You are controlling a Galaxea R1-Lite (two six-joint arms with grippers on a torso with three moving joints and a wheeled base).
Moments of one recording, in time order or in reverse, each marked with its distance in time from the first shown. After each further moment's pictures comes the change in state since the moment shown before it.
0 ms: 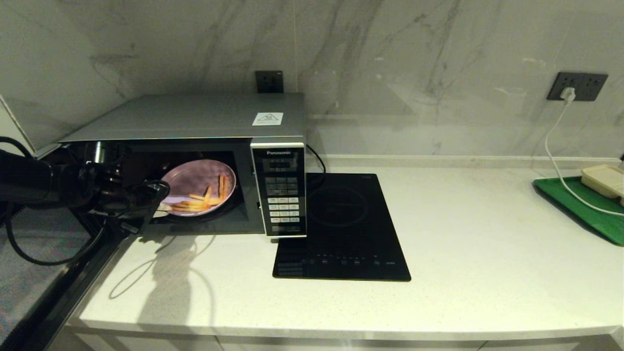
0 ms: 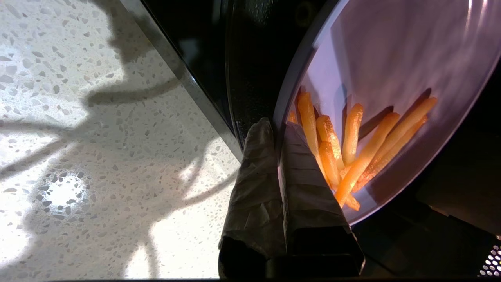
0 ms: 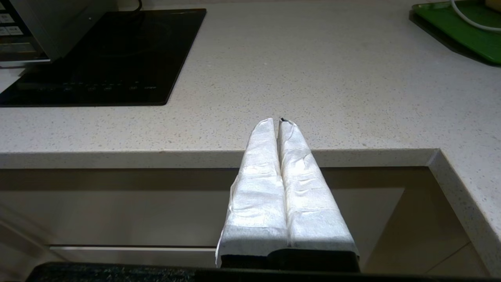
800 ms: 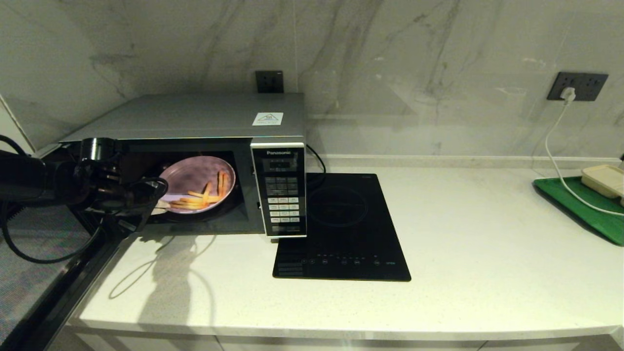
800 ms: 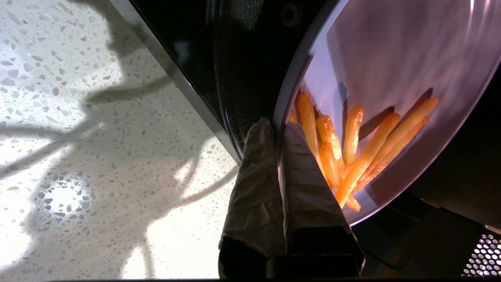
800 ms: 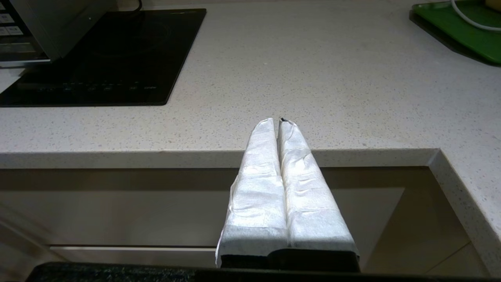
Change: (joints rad) left arm -0.001 -0.019 0.001 0.002 0.001 0.015; right arm 0.000 0.000 0.000 0.000 0.000 0.001
